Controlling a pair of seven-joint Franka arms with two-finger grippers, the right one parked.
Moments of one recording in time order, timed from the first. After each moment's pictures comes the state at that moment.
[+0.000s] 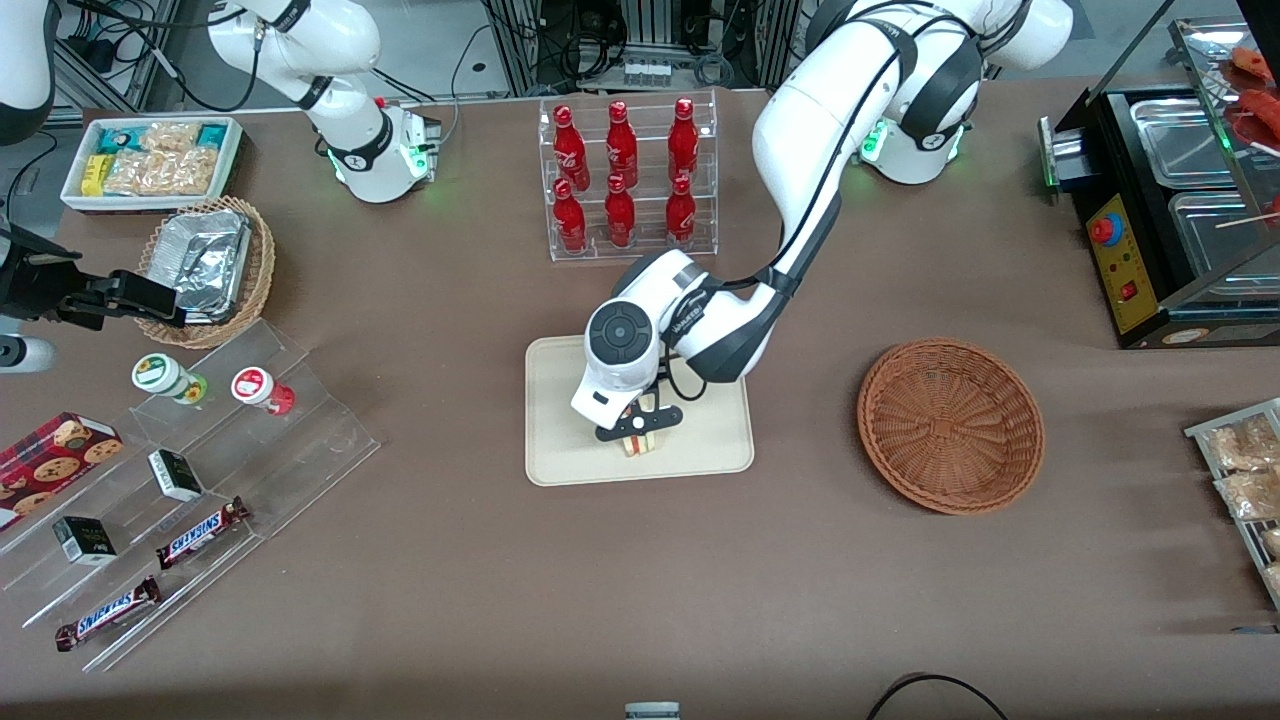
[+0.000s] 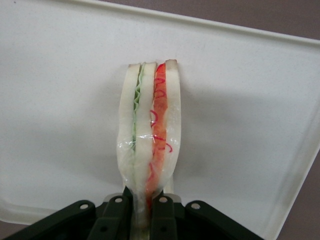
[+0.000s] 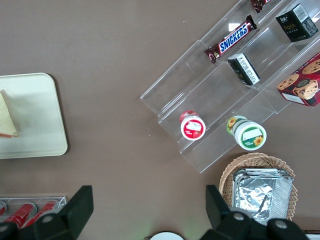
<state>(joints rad) -0.74 0.95 -0.07 -1.08 -0.09 1.93 -0.97</state>
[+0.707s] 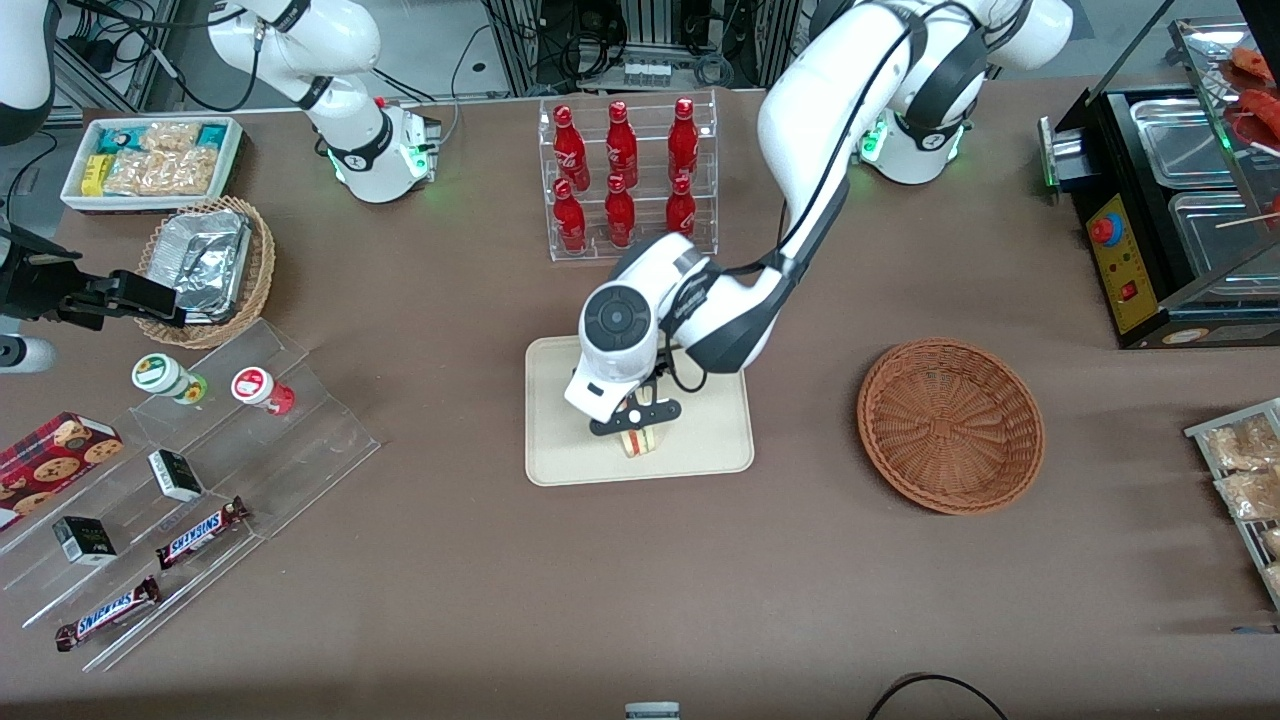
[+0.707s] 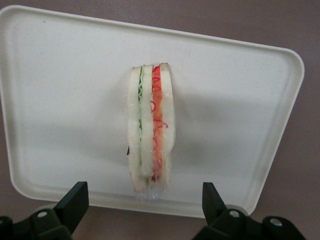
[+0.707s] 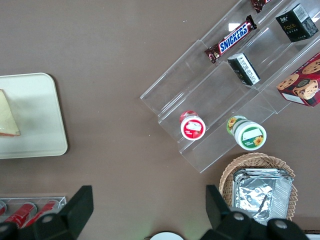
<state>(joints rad) -0.74 0.87 -0.07 -1.04 -0.09 1.82 -0.95</state>
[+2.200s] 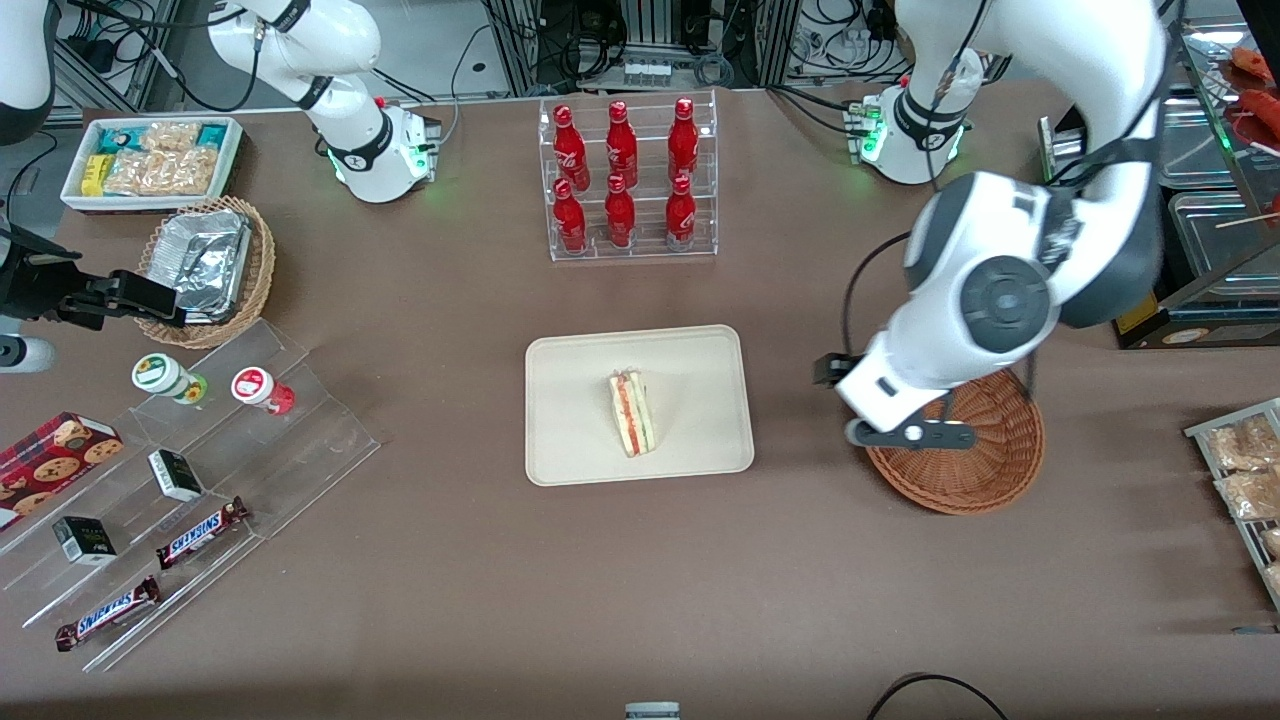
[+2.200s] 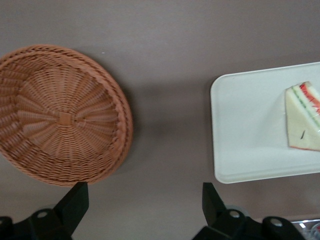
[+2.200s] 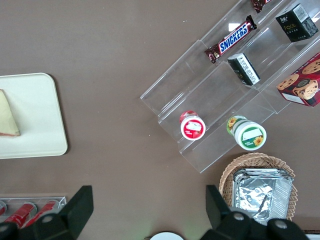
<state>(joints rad) -0.31 0.33 -0.03 -1.53 -0.05 1.69 -0.24</state>
